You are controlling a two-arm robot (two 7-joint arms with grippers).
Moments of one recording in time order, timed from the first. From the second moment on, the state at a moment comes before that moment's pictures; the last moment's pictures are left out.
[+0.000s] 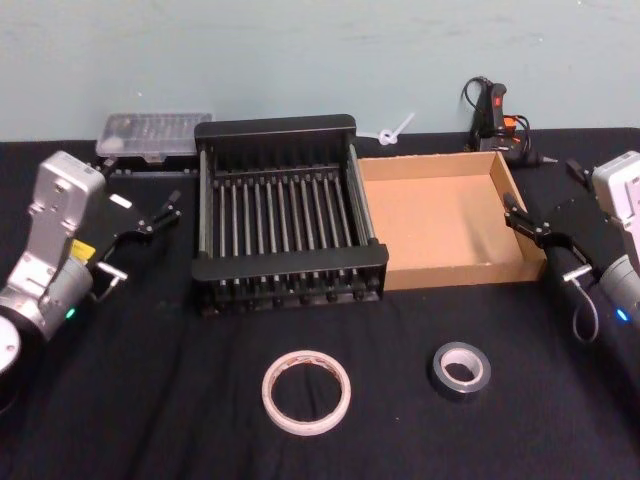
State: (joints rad) left arm -0.20 0.60 0.45 -1.41 -0.25 -0.12 0.03; right arm 0.20 0.60 -0.45 -1.41 0.25 -0.12 -0.03
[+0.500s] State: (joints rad) left arm -0.20 0.60 0.45 -1.41 -0.25 -0.12 0.03; right arm 0.20 0.60 -0.45 -1.41 0.25 -0.12 -0.03
